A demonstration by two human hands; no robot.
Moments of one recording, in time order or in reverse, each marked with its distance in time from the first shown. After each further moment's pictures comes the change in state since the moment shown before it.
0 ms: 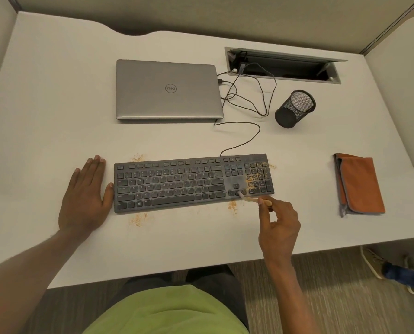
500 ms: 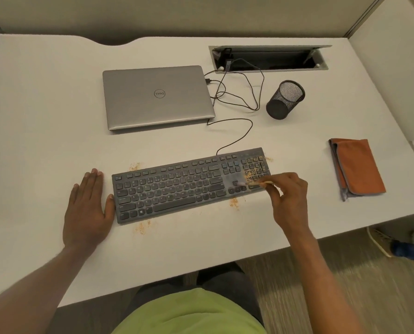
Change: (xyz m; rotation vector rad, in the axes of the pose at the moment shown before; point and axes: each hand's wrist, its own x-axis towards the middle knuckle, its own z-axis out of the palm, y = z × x) left_hand 0.000 0.000 -0.002 0.002 -0.027 -0.003; right_hand 0.050 0.010 -0.012 -0.103 -0.151 -0.102
